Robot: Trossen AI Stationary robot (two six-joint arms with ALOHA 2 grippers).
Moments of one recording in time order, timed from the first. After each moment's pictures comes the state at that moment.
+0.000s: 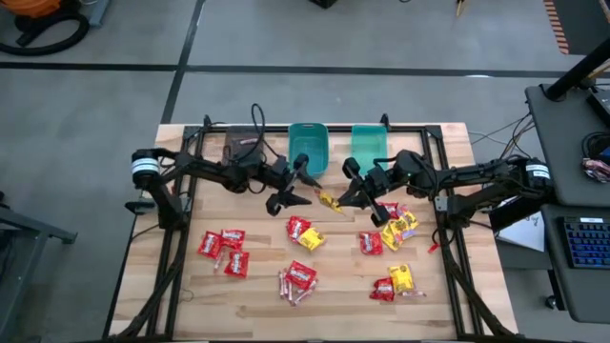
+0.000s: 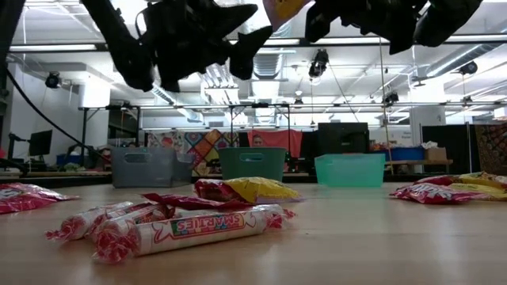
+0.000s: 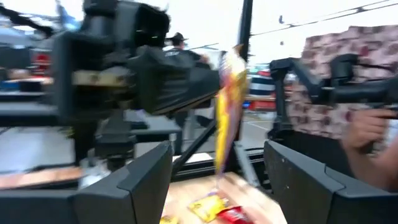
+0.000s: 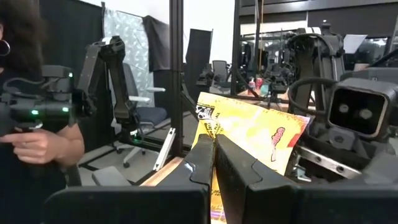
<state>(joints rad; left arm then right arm) 0.27 1.74 0.77 1.26 0.76 -0.25 -0.17 1.30 0.63 0.86 -0.65 0.07</state>
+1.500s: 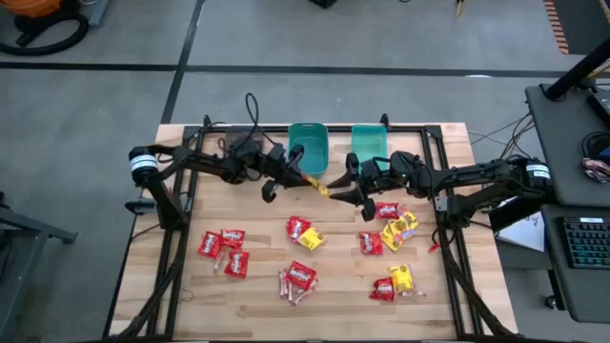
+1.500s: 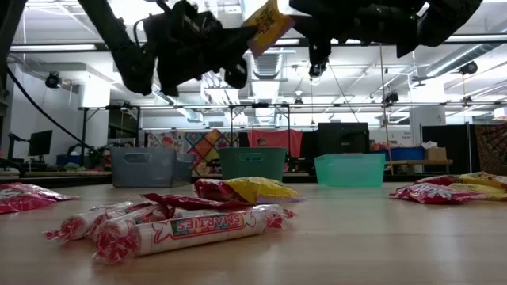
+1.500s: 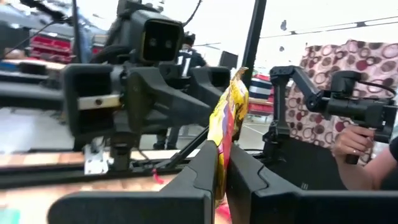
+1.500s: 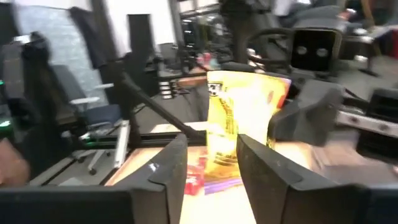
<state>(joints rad) 0.39 1.71 0.75 1.26 0.85 -0.37 -0.18 1.29 0.63 0.73 -0.38 0.16</state>
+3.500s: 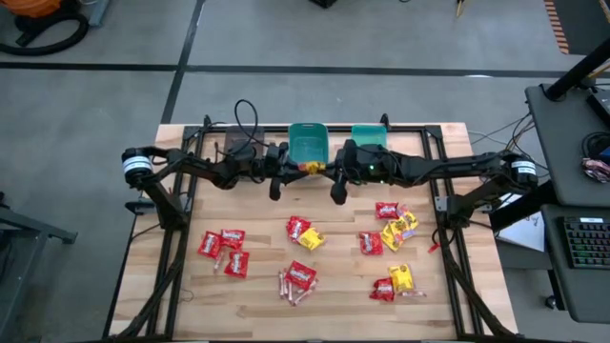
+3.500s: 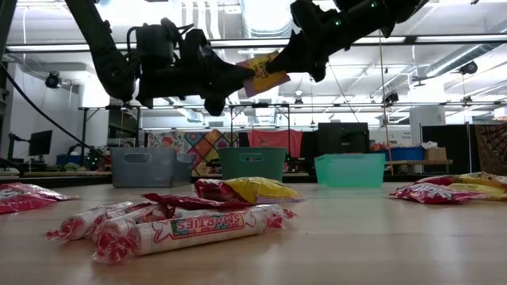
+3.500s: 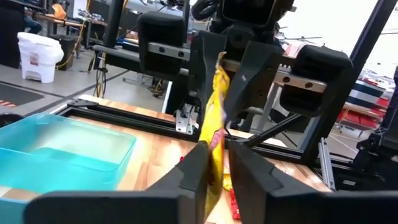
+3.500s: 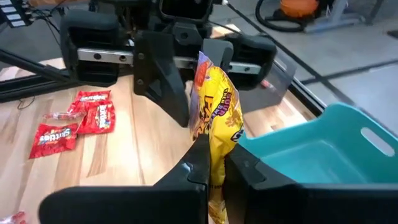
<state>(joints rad) 0.40 1.66 0.61 1.14 0.48 -0.30 -0.18 1.42 0.94 0.10 0.05 0.11</state>
